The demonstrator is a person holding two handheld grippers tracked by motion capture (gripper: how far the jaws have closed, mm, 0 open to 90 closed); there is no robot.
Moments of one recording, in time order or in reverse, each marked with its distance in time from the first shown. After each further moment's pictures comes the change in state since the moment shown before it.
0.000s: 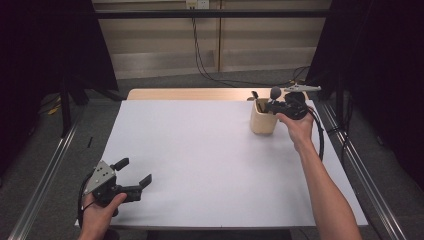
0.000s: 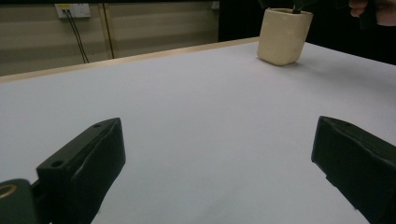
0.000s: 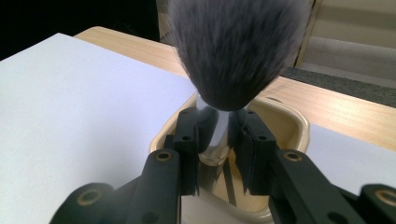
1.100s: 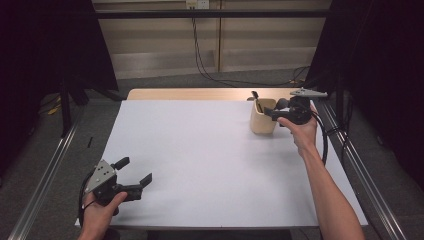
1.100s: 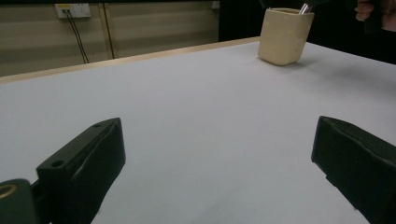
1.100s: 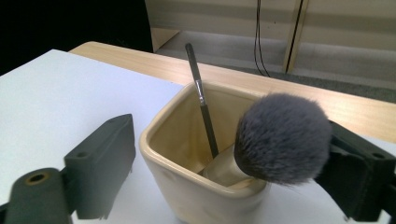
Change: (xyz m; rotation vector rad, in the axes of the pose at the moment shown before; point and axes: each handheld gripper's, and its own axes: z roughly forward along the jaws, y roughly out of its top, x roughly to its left) left arm 0.001 0.001 0.003 0.003 0.000 0.002; right arm -0.003 -0.013 -0.010 -0.062 -0.028 0.049
